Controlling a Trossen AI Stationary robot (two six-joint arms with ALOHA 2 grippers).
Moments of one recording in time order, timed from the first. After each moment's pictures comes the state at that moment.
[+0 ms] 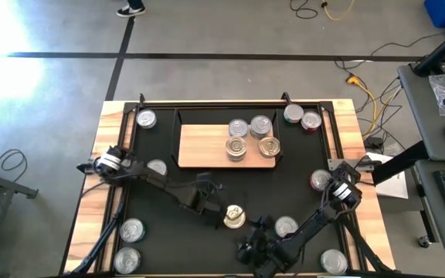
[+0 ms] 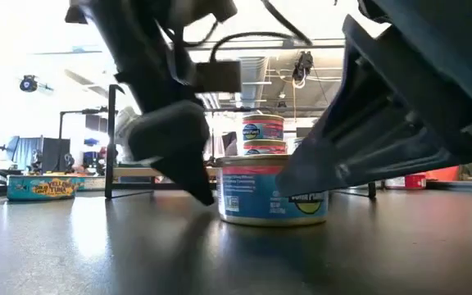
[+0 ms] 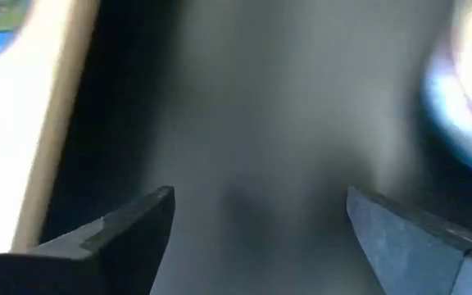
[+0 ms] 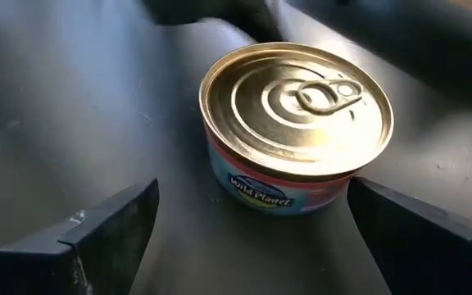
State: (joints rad) left arm -0.34 1.98 1.27 -0.54 -0.52 -0.43; right arm 0.76 2.24 1.46 -0.50 0.98 1.24
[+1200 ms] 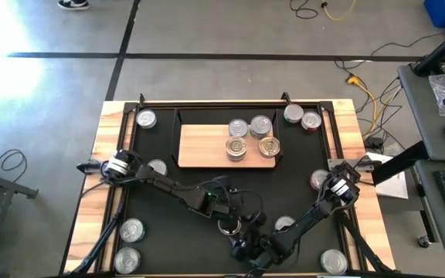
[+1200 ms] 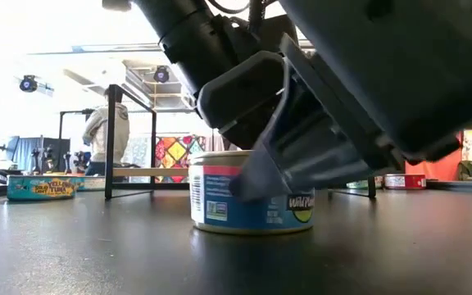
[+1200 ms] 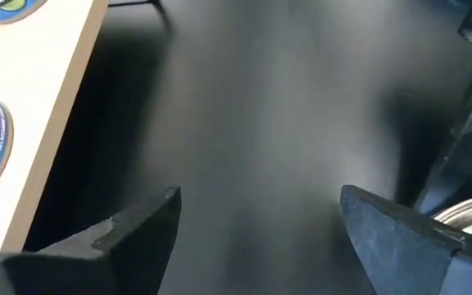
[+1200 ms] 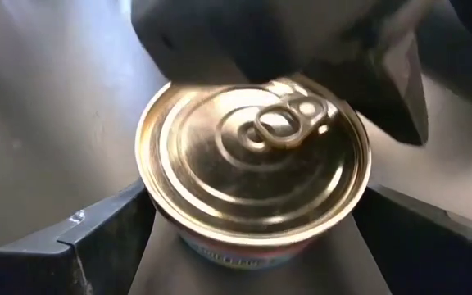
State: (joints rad) left arm -0.37 2.08 1.44 -0.40 -0.48 -0.32; right arm 0.67 2.24 1.40 -0.34 0.92 1.08
